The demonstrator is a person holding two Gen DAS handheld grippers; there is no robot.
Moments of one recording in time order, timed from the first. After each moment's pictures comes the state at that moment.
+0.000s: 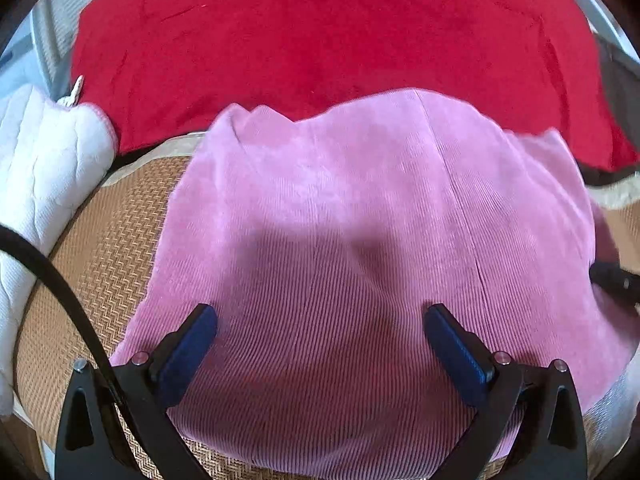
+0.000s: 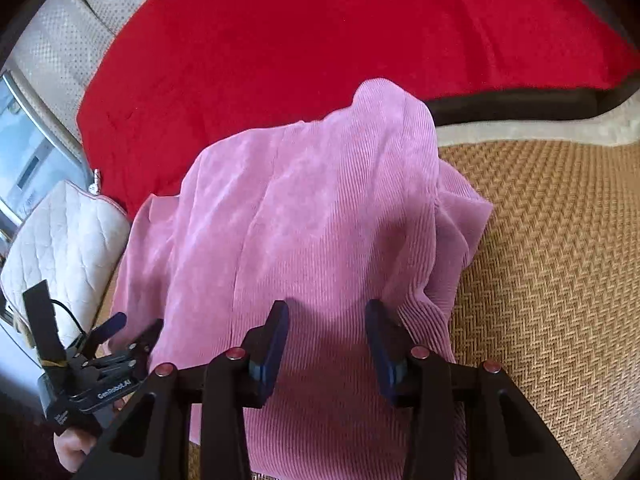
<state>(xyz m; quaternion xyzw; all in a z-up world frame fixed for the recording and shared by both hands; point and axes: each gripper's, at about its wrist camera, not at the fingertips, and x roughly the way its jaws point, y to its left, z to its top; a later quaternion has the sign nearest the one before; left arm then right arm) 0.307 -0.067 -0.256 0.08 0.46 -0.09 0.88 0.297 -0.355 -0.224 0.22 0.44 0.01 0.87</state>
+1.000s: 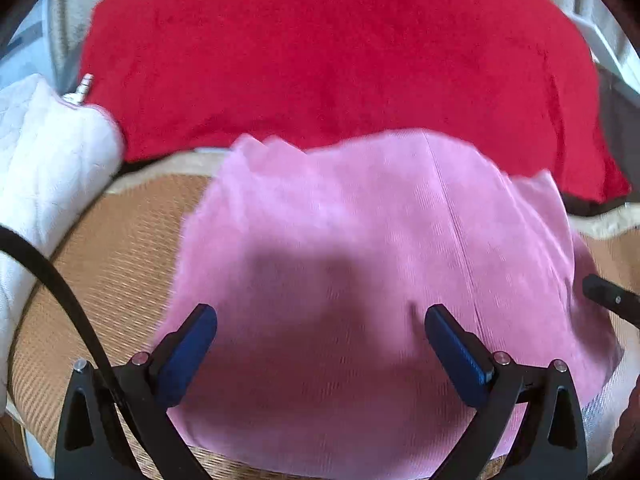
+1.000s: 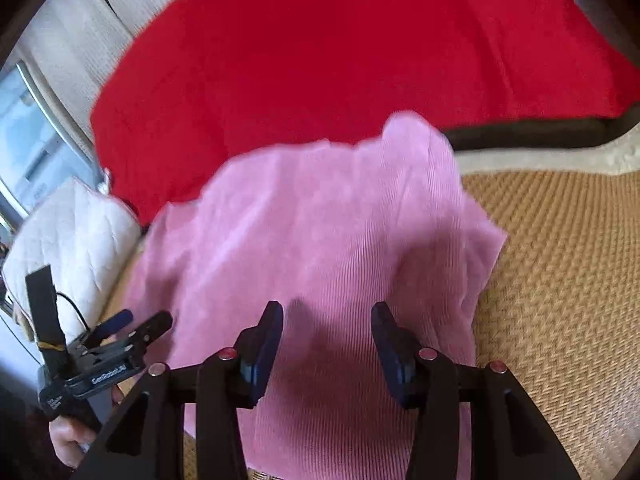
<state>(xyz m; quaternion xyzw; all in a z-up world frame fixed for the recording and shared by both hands) 0.300 -0.048 -0.220 0.05 0.43 -0.08 0.90 0.293 -0.343 -0.202 0.21 0.40 0.01 0.89</state>
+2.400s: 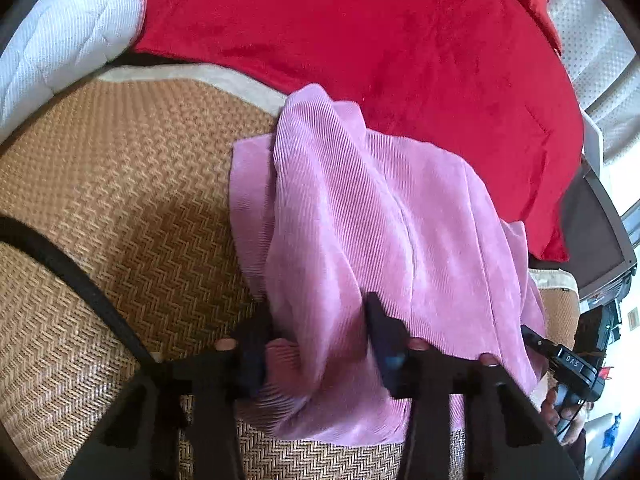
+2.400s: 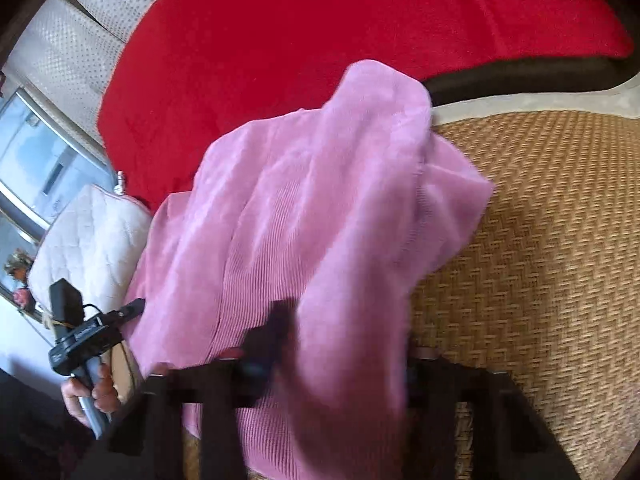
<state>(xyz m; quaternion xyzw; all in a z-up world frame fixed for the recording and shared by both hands) 0.311 0.049 -0.242 -0.15 0.49 -0.18 0.84 0.288 -0.377 -0.243 0.27 0.44 0.06 0.86</state>
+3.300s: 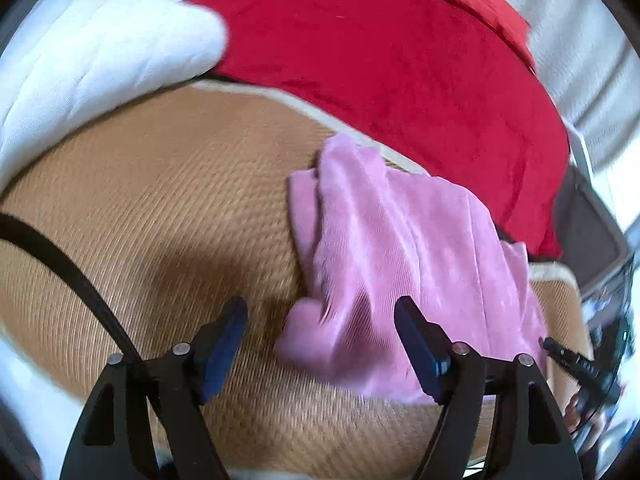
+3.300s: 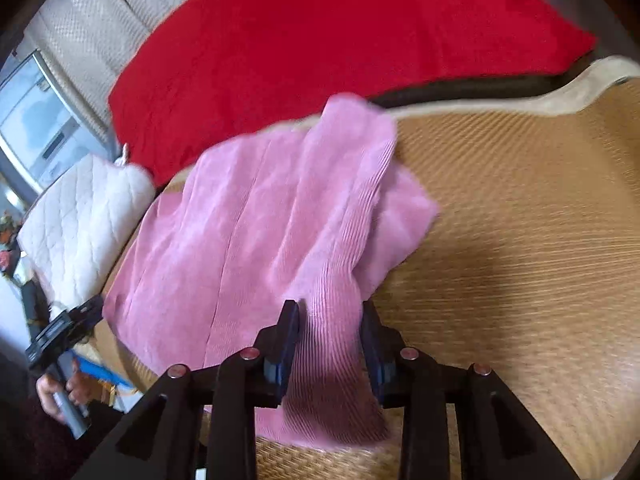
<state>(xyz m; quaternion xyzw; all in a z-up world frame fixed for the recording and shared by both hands) 0.137 0.122 -0.213 -0.18 0.44 -0.14 0.87 0.132 -0.372 -0.191 0.21 0.42 0.02 0.88</state>
